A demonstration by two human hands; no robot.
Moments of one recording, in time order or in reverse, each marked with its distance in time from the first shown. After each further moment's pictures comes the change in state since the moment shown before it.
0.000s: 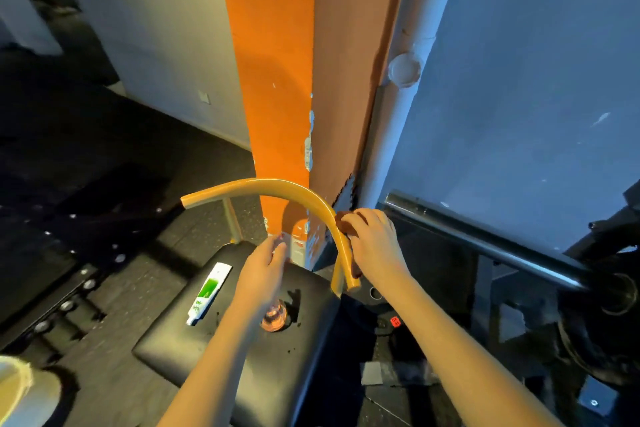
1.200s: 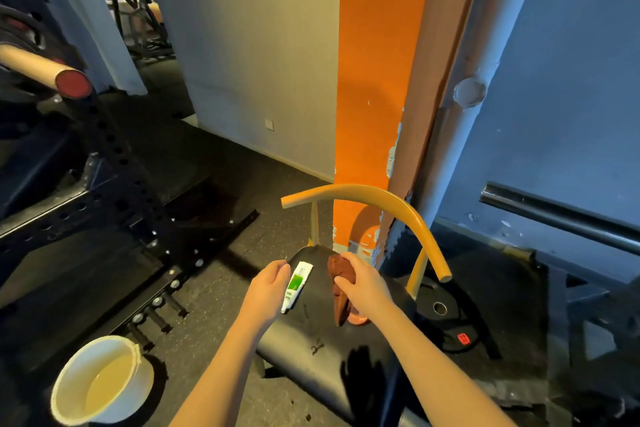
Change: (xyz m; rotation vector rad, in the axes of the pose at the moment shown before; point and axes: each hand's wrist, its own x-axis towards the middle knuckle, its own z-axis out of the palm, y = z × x) left_hand -0.079 -0.121 -0.177 0.011 0.061 -0.102; right_hand -0.072 -0.189 0.125 0.388 -0.308 0.199
